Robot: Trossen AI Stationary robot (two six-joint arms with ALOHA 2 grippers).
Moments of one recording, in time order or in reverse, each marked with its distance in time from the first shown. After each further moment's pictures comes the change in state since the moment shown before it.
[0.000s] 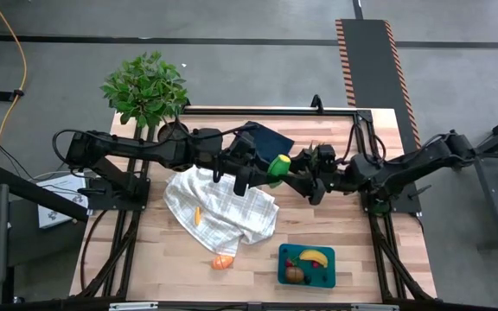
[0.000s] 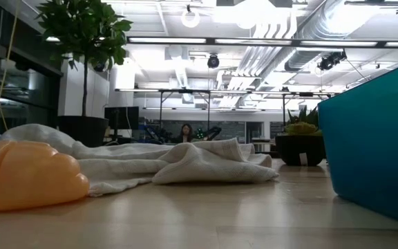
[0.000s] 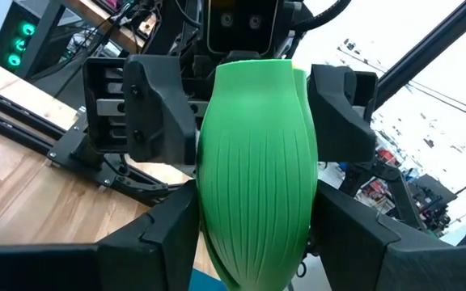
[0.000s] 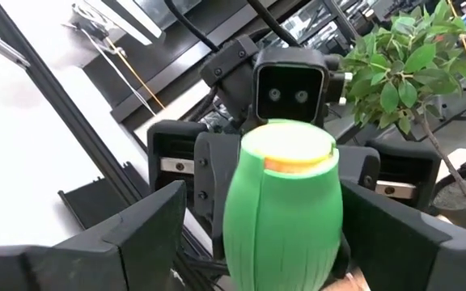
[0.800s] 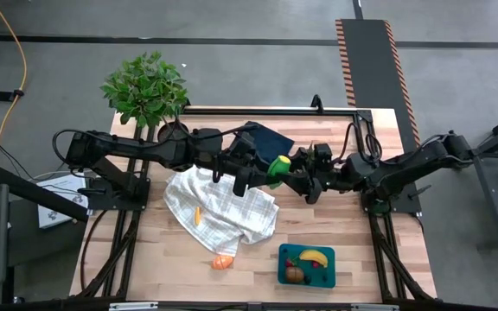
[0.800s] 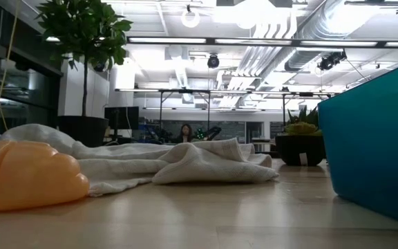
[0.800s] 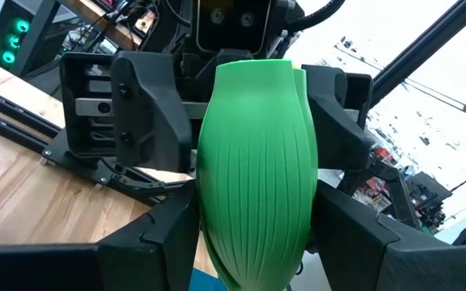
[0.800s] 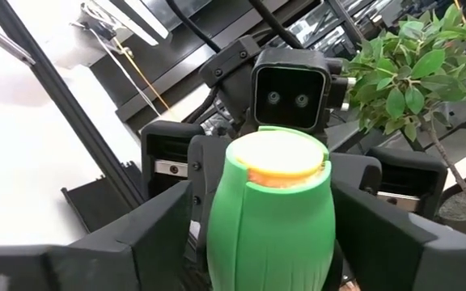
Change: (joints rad) left arm -0.001 0.000 0.000 0.001 0.013 -0.002; right arm -0.031 0.036 0.000 0.057 -0.044 -0.019
